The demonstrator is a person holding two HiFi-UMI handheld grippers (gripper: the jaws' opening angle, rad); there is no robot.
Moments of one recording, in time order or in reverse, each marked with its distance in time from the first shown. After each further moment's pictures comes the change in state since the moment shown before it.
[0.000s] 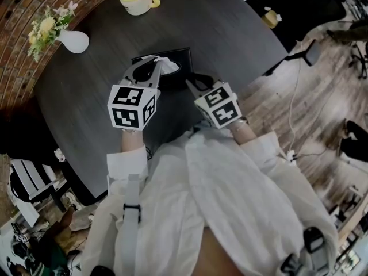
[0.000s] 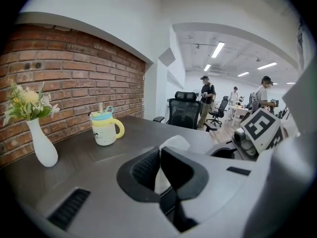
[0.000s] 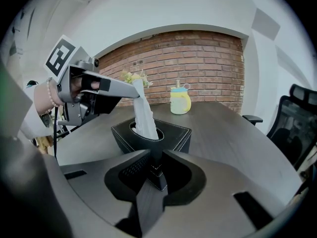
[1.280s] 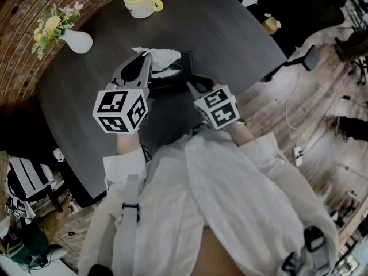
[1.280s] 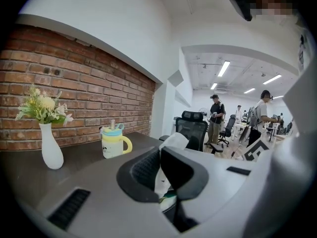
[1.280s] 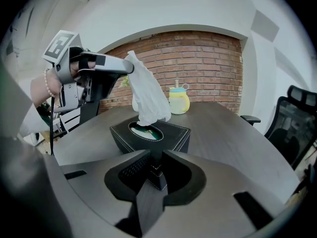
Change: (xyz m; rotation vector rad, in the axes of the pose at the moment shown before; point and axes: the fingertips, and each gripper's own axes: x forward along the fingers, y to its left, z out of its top) left arm -0.038 0.022 0.044 -0.093 -0.214 0.065; right arm 0.000 0.000 0.000 -0.001 0.003 -0.022
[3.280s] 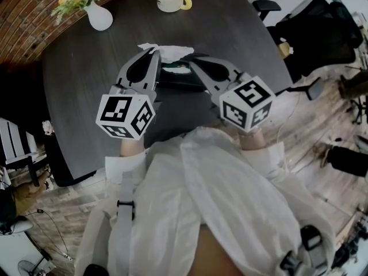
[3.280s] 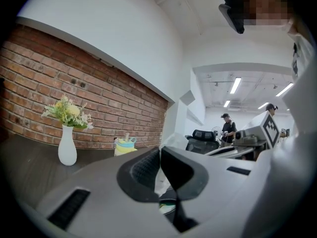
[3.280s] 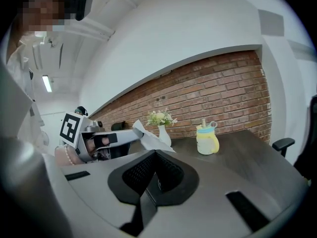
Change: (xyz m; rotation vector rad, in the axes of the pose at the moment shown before) left arm -0.053 0.007 0.017 -0.104 -0.220 0.141; right arm -0.064 0.042 0.139 -0.048 -0.337 0.343
